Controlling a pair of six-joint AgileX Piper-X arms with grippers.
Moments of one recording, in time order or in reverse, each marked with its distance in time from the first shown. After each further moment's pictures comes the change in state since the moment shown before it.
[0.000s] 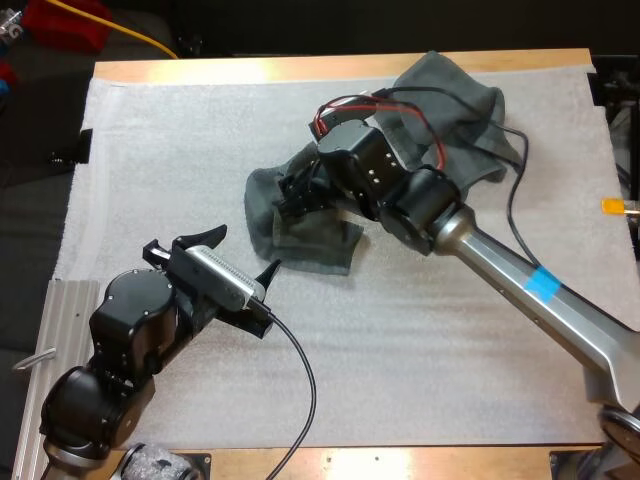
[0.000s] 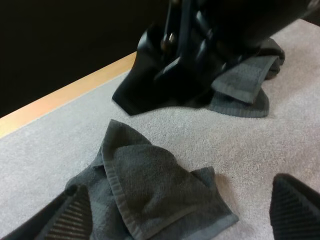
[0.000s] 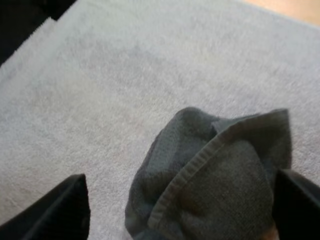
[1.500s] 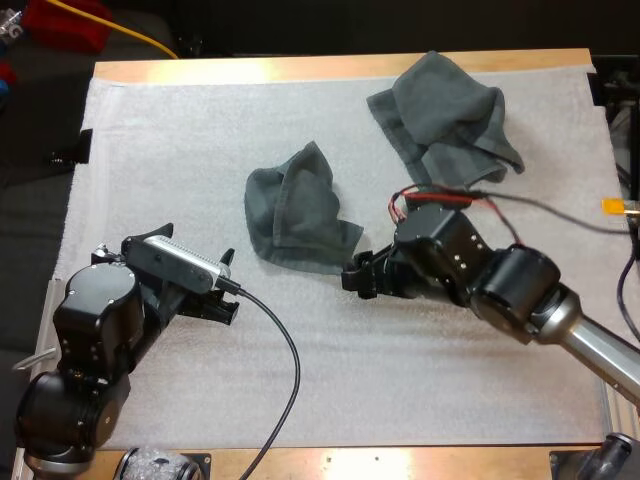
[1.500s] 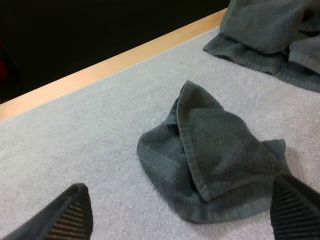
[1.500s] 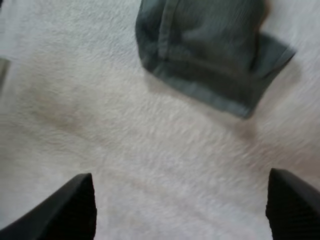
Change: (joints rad) left arm 0.180 0.000 -0.090 0.168 -0.051 0.038; right arm 0.052 -0.410 0.449 0.143 -0.098 0.451
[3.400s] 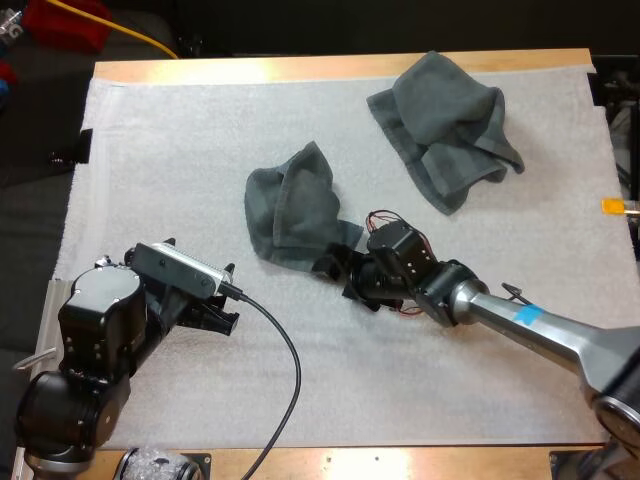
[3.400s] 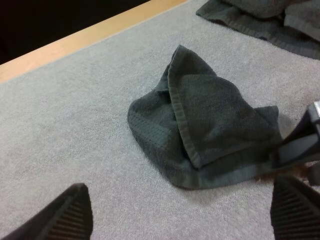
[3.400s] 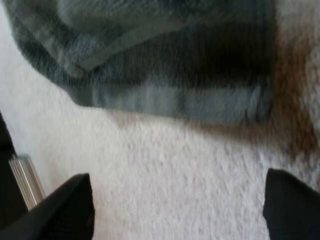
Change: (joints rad) left arm 0.000 0.000 0.000 0.088 0.001 0.000; right arm -0.106 0.460 0.264 -0.799 -0.265 0.662
